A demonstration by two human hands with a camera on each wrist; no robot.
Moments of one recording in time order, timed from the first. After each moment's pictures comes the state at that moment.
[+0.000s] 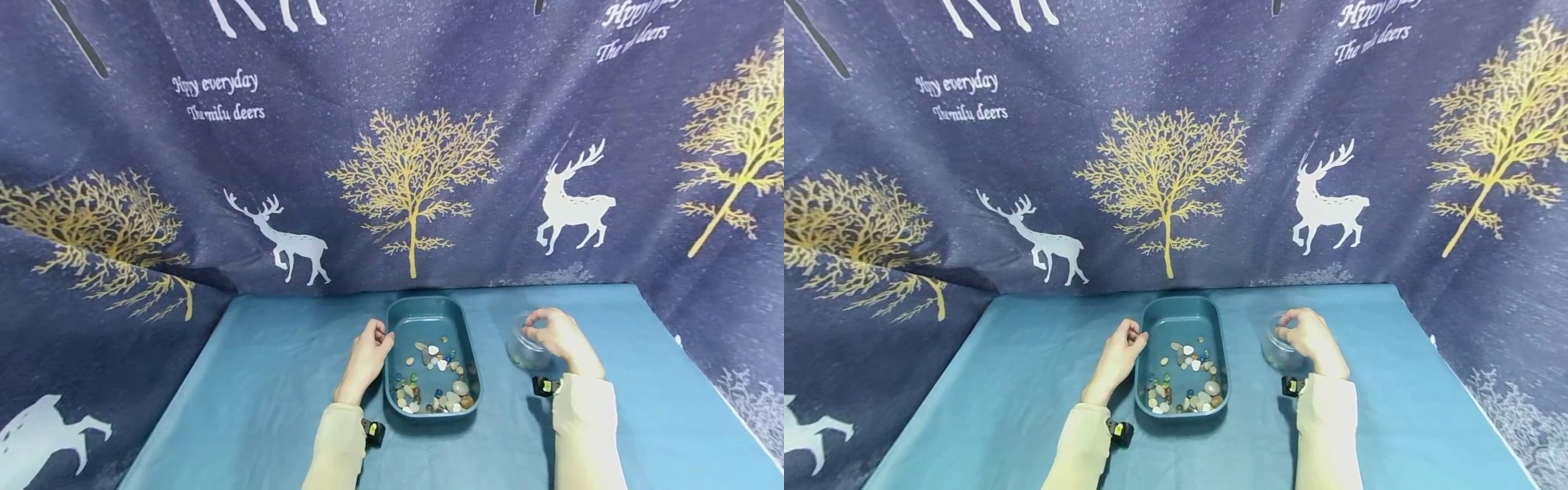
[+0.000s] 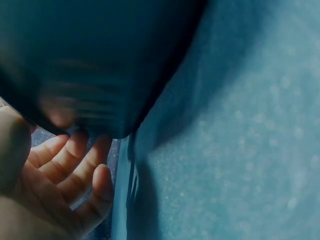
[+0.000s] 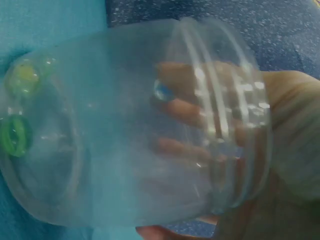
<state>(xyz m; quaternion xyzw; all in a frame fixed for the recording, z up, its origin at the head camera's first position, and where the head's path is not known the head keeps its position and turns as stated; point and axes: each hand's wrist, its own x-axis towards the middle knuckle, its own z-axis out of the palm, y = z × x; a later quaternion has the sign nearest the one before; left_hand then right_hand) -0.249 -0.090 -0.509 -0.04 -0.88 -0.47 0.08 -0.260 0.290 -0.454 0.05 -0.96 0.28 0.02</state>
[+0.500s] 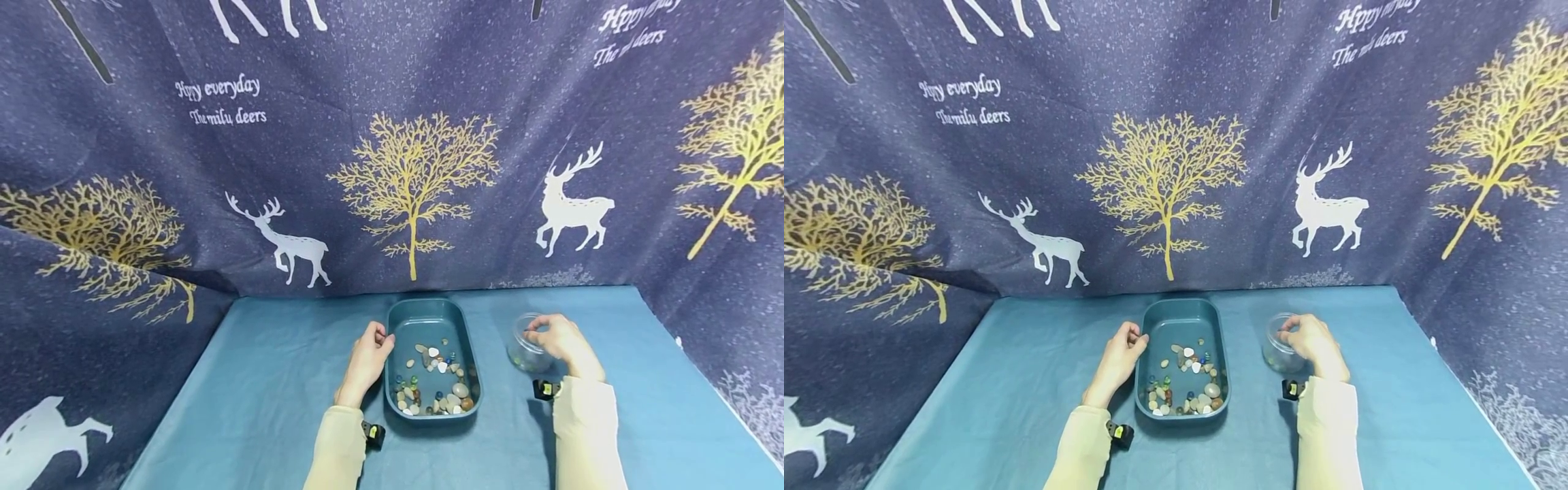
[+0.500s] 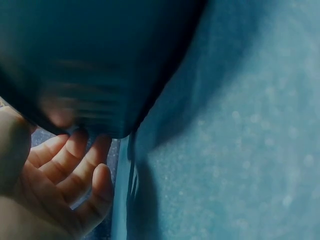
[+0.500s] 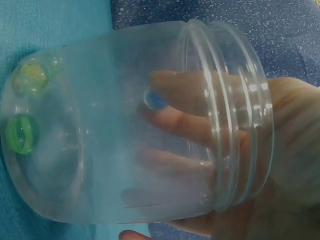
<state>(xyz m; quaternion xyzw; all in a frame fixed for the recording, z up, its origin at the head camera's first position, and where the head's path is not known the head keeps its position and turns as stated) -0.247 -0.089 -0.505 -0.04 -0.88 -0.48 0.08 -0.257 0.290 -0.454 0.02 -0.96 0.29 -0.02</state>
